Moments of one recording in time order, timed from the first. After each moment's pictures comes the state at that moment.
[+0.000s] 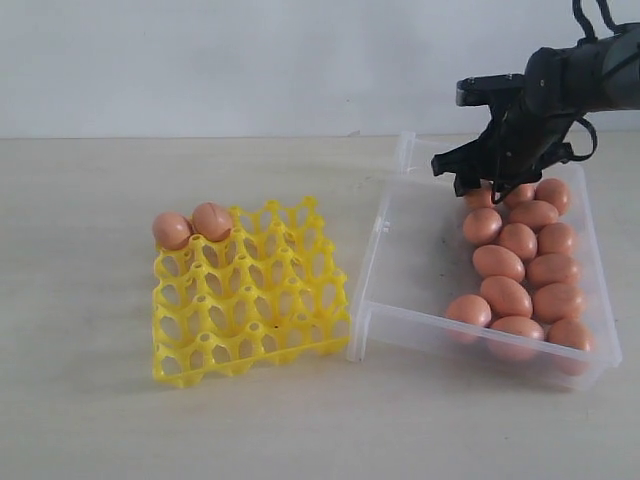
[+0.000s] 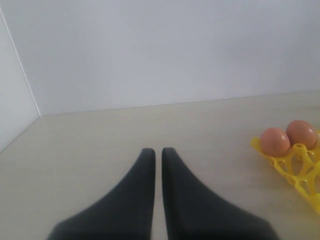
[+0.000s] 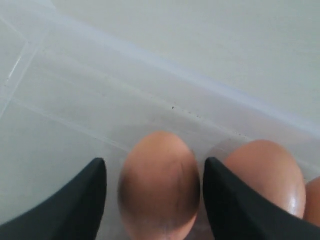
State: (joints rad) left arm 0.09 0.00 0.00 0.20 0.18 -0.09; right arm 0.16 2.23 -1.63 0.01 0.54 -0.01
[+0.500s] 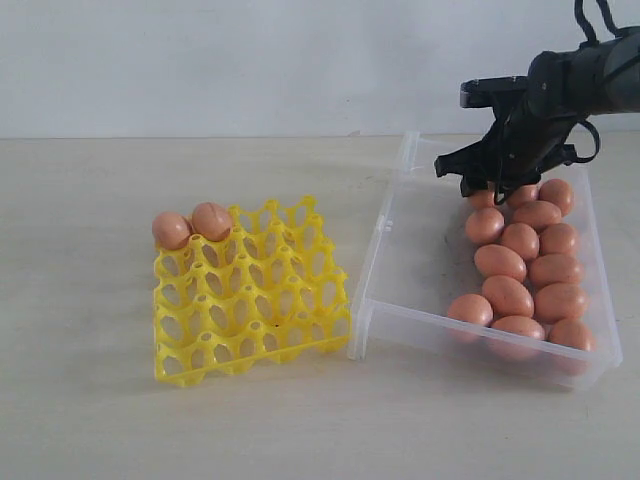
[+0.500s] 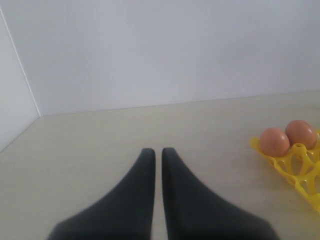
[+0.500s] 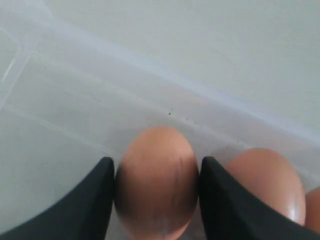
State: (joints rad) left arm 0.09 0.00 0.00 0.20 0.18 -0.09; right arm 0.16 2.24 -1.63 0.00 0.52 0.00
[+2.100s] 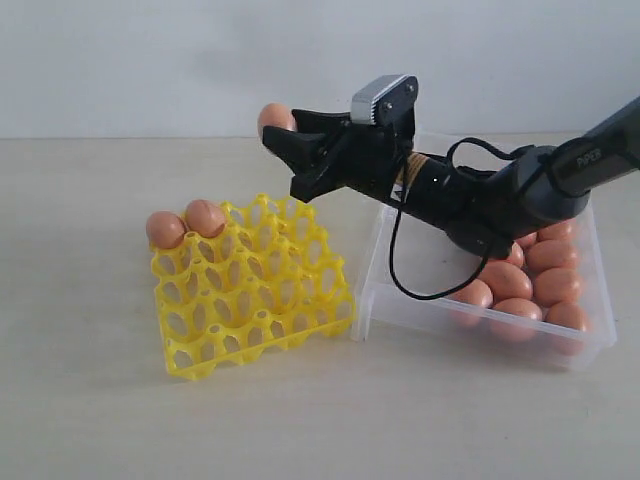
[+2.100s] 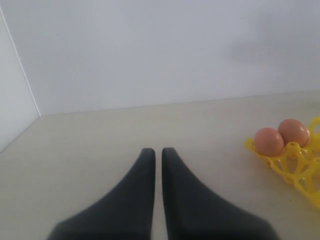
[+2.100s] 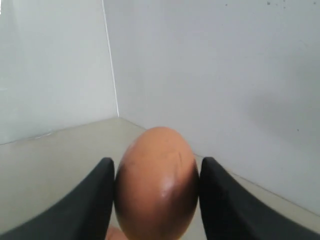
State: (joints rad) left arm 0.09 0.00 0.00 0.20 0.18 -0.09; right arm 0.40 2.25 -1.23 -0.68 -1.19 0.47
